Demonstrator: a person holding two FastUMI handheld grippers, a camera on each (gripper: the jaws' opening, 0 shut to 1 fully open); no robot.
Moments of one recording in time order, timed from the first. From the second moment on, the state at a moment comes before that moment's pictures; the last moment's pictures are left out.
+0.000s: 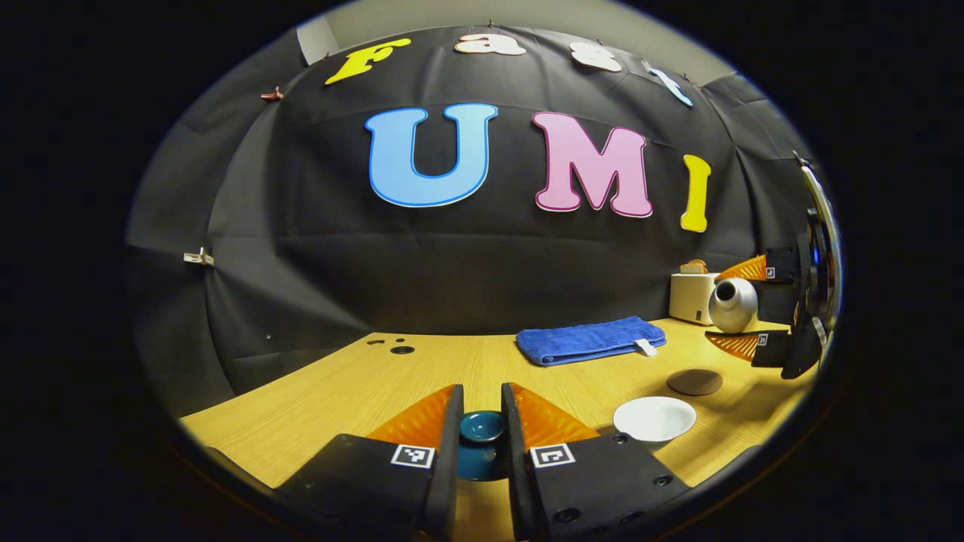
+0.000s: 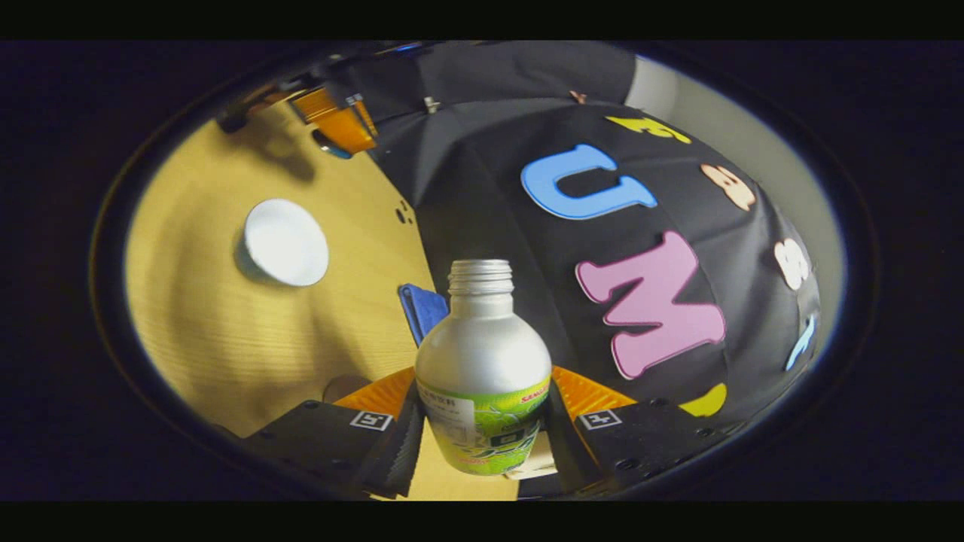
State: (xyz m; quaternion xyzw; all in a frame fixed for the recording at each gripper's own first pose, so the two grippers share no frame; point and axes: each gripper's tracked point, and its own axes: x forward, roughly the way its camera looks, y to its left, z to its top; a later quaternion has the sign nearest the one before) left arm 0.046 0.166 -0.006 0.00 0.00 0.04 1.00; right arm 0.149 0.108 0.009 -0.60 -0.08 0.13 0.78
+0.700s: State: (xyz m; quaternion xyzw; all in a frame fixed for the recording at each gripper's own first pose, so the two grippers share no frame) left arm 0.045 0.165 -0.005 0.00 0.00 0.04 1.00; right arm 0.117 0.138 -0.009 -0.74 -0.12 0.19 0.64
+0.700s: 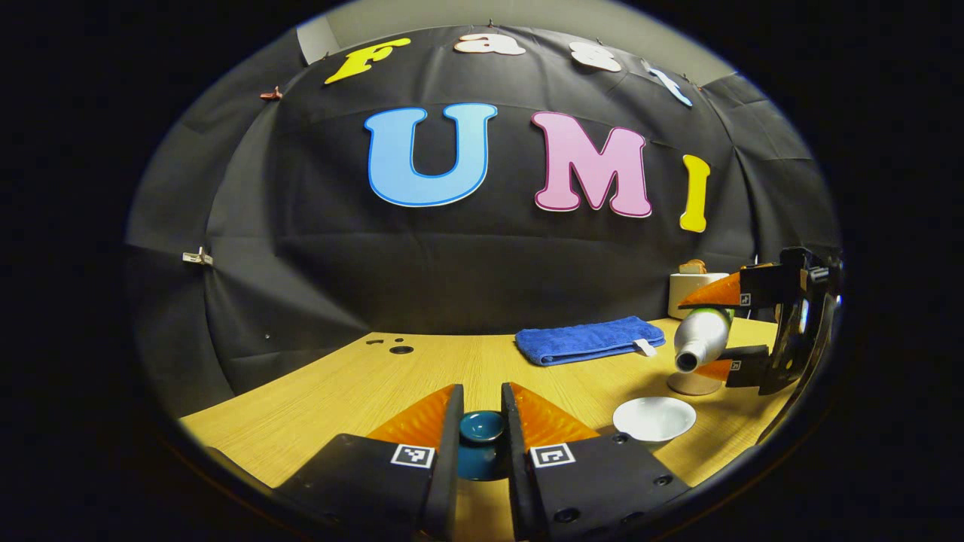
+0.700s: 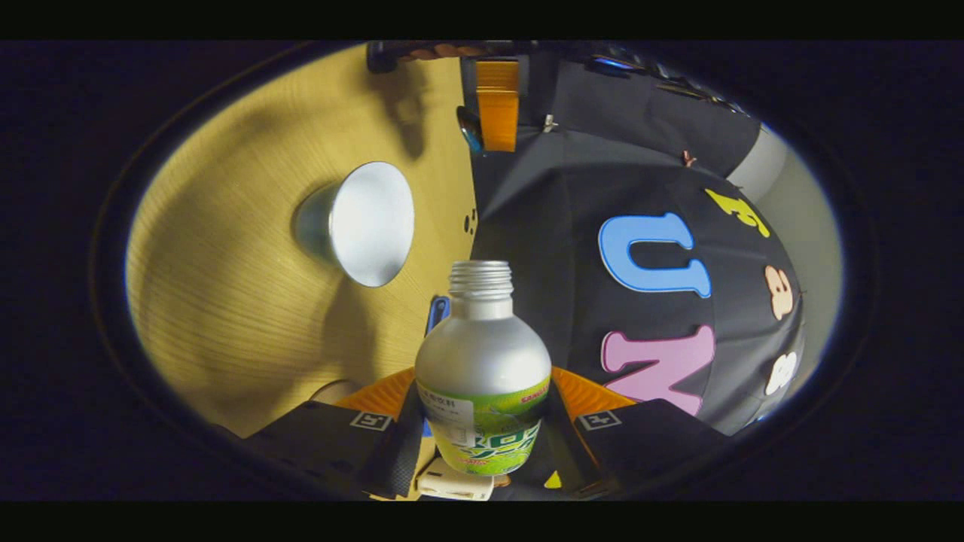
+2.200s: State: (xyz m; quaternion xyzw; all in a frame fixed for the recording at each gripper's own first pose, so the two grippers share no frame) left arm 0.045 0.162 -0.005 0.00 0.00 0.03 1.00; right arm 0.125 0.171 0.001 -0.86 -0.20 0.17 0.43
